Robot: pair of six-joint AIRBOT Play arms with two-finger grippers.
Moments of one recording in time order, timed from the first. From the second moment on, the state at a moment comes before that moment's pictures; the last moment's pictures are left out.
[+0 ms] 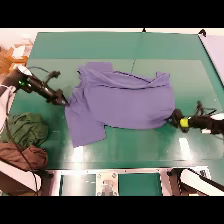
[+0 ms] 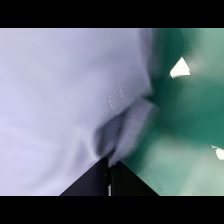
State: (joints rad) left arm 0.15 -1.74 1.45 0.88 -1.58 -1.05; right arm -0.50 -1.14 0.57 -0.74 0.98 1.33
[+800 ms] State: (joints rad) left arm 0.15 -0.79 2.03 0.74 -1.07 -1.07; right arm -0.64 -0.69 1.87 -0.76 1.05 1.36
